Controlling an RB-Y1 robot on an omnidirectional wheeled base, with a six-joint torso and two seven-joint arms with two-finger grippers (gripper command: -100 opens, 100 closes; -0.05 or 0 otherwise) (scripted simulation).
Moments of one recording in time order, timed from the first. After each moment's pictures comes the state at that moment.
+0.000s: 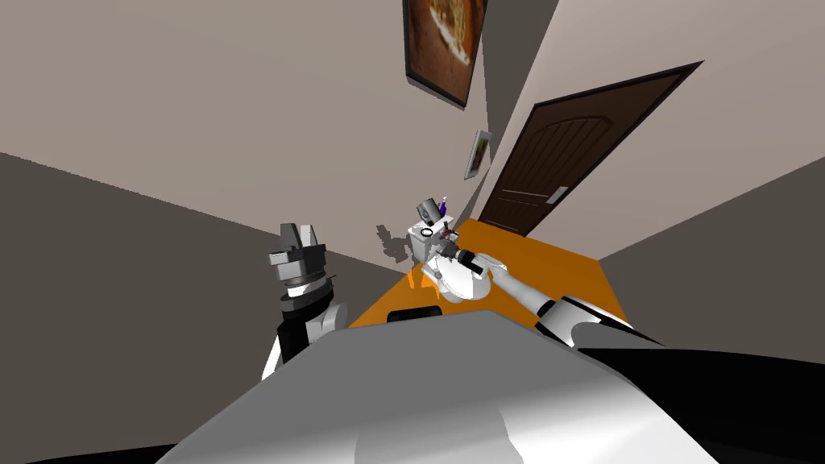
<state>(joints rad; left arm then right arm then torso) 0.50 0.03 0.03 -2.35 -0.01 -0.62 -0.09 -0.20 -0.73 0.47 -1.27 0.59 -0.30 0.81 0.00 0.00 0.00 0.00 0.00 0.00</state>
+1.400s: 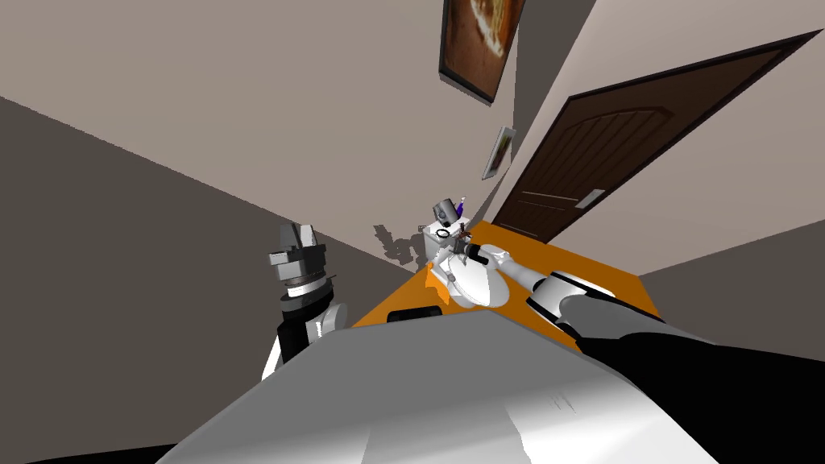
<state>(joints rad) 0.50 0.03 0.03 -2.35 -0.01 -0.62 -0.09 -0.43 -0.80 0.60 -0.89 0.75 -0.33 1.01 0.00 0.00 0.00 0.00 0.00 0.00</state>
